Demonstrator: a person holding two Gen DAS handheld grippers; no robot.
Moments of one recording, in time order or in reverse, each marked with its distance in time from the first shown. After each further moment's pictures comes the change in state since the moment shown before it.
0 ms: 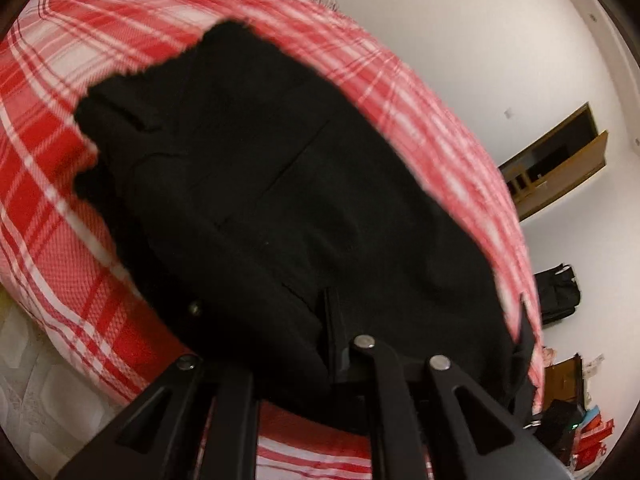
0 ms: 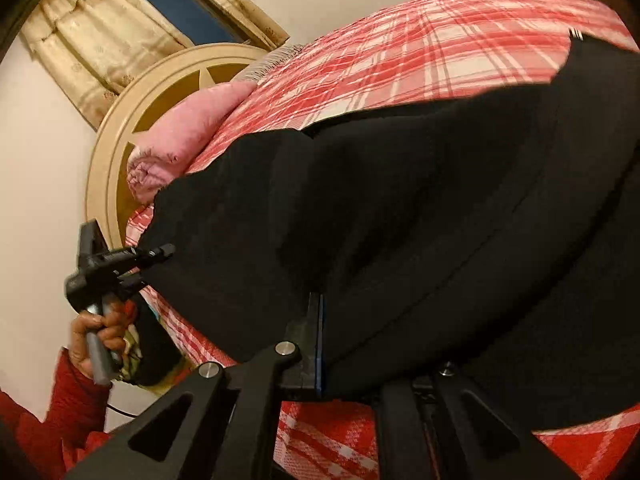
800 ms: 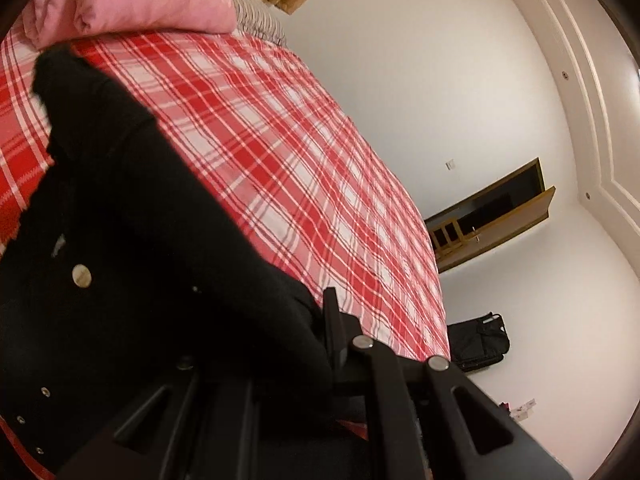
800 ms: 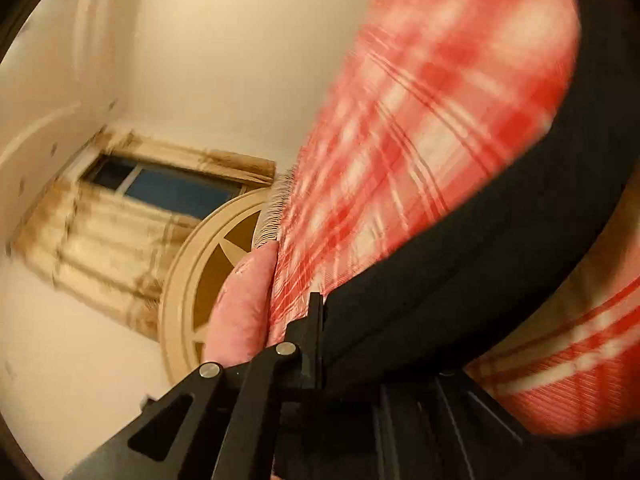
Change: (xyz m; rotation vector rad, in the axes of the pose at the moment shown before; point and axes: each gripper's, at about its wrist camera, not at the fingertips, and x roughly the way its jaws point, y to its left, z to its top) left arm -0.004 -0.101 0.112 -0.110 -0.096 -0.289; right arm 0.011 -0.054 0.198 0.472 -0.348 0.258
